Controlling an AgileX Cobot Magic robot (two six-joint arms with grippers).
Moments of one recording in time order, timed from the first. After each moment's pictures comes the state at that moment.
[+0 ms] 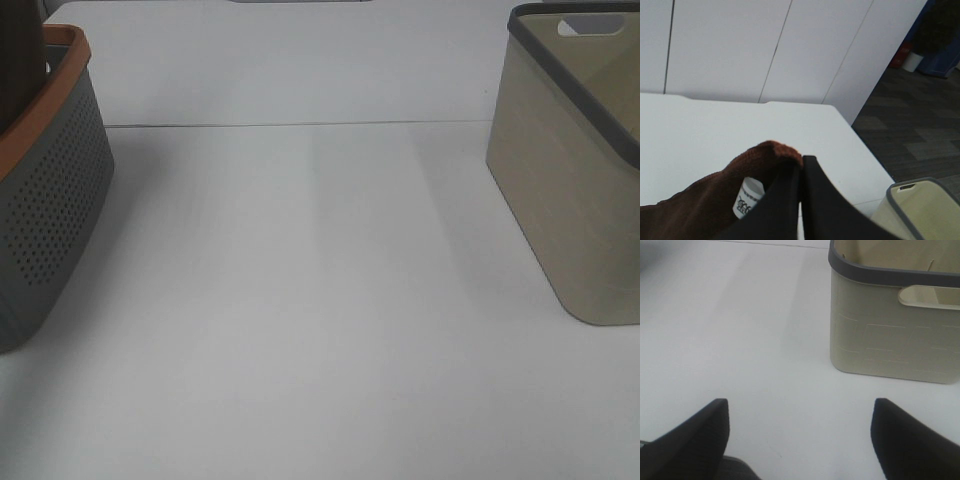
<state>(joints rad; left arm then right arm) 0.04 1.58 -1.98 -0.75 0.77 0.27 0.02 -0.01 -0.50 0.15 1.07 -0.16</state>
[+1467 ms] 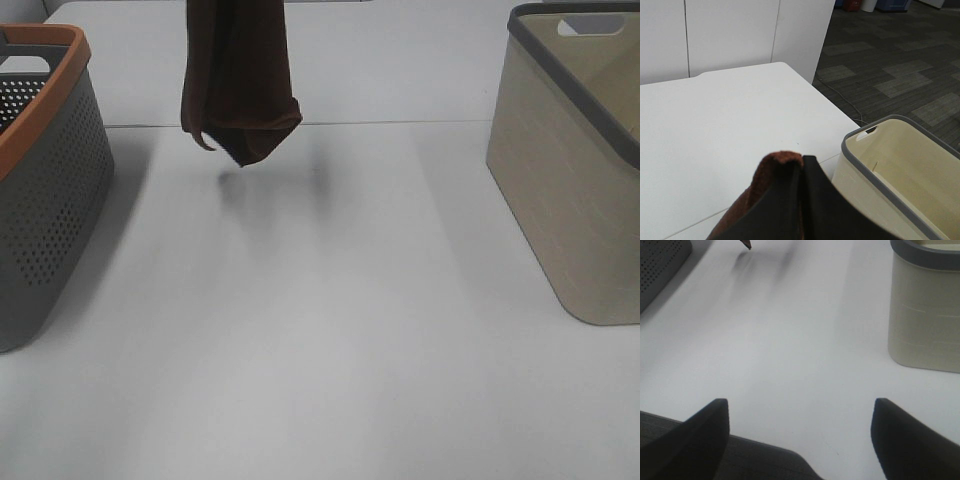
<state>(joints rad) -0.44 1.78 -1.99 -0.42 0.56 0.17 0.02 0.12 -0.50 0.34 1.05 -0.21</state>
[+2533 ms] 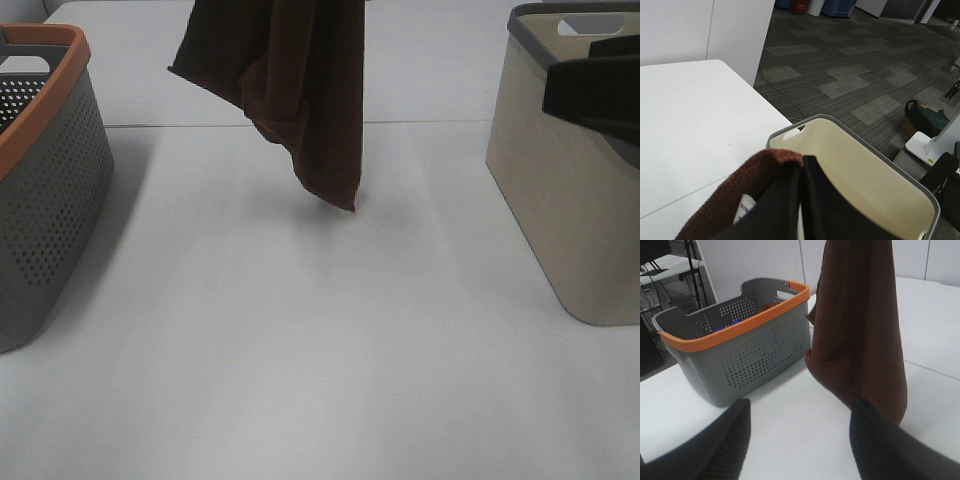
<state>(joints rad) -0.55 1.77 -1.99 -0.55 0.56 0.17 0.02 0.78 -0.54 1.37 0.75 -1.42</state>
